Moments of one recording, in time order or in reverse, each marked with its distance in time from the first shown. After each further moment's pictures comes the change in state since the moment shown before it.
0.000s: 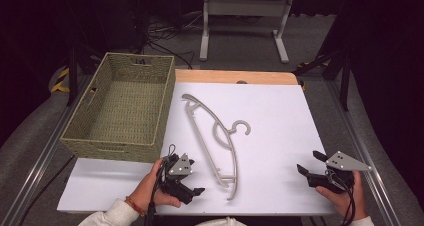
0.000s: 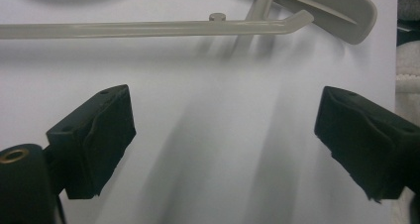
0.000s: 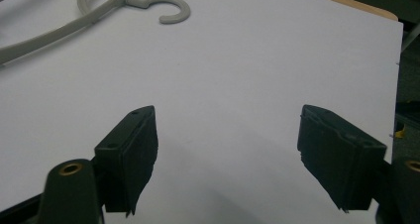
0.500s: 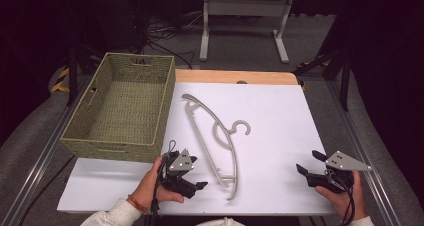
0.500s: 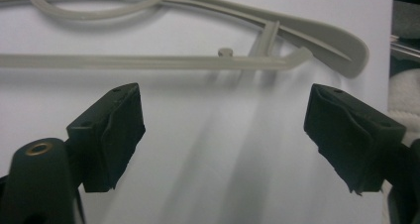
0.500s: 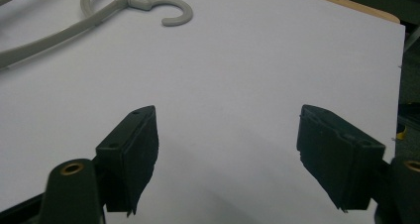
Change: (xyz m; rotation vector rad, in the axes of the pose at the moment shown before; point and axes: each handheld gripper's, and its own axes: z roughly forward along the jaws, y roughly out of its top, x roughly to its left) left arm 0.001 0.021 -0.006 -0.048 0.023 -0.035; right arm 0.002 0.002 0.000 0.001 0.001 -0.003
